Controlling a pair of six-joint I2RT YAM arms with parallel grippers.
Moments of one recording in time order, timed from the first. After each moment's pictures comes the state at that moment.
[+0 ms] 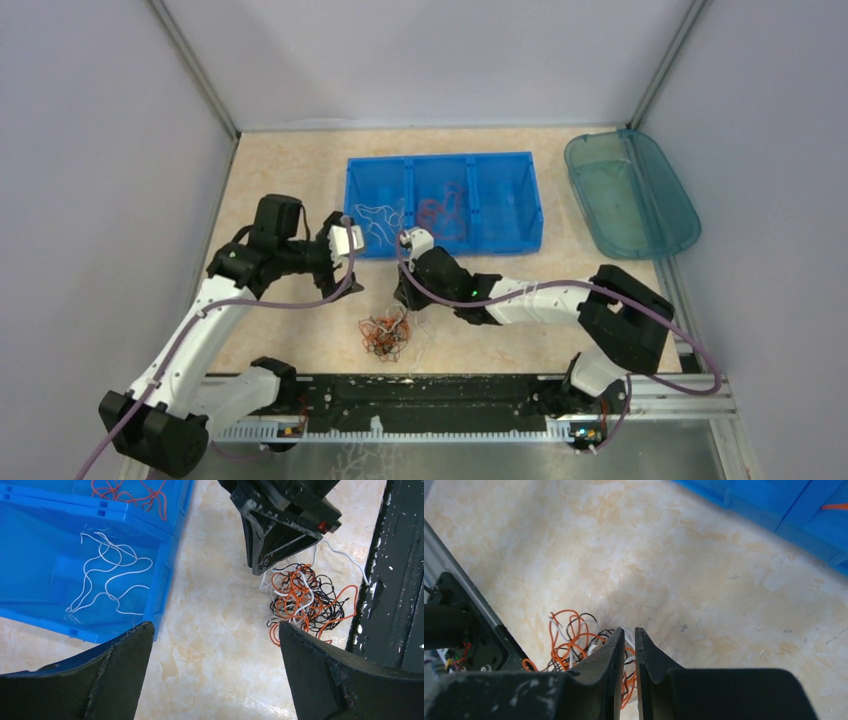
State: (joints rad) left arm -0.36 1.00 0.96 -0.78 0.65 0.79; right arm 1.06 1.57 0.79 0.19 0.06 0.49
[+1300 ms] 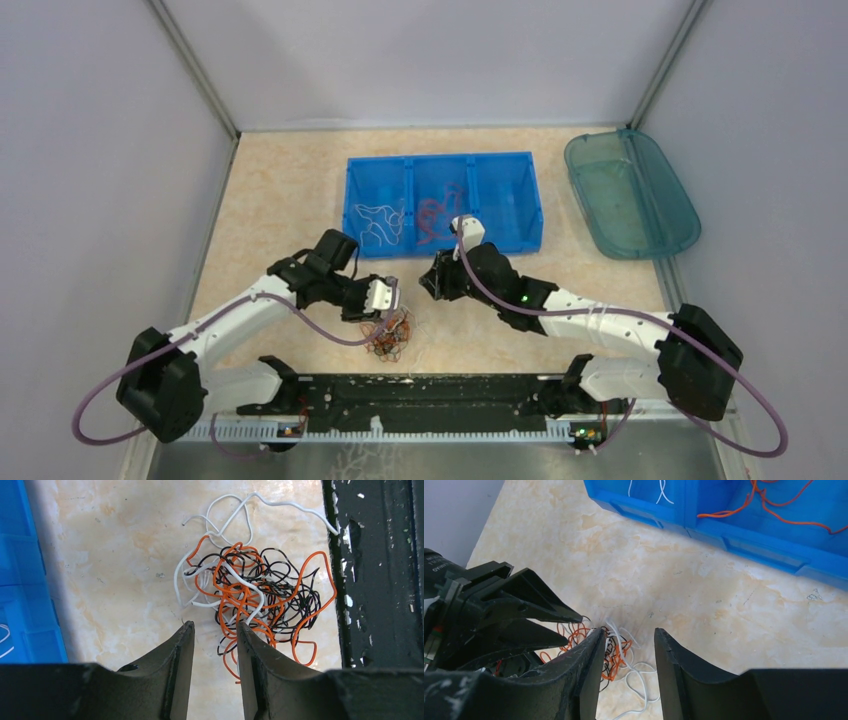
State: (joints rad) left arm -0.61 1.15 0.69 -0.60 0.64 1.01; right arm 0.96 1.18 0.63 0.12 0.12 0.58
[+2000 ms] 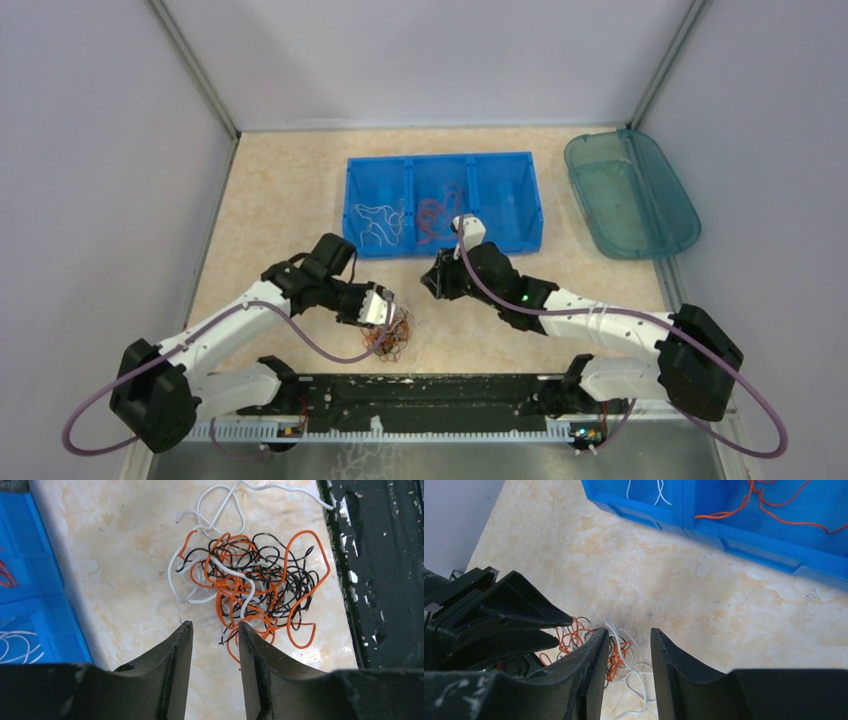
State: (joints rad) left arm -0.63 1.10 0.69 -0.68 0.59 1.17; right arm 0.95 1.17 0.63 0.12 0.12 0.58
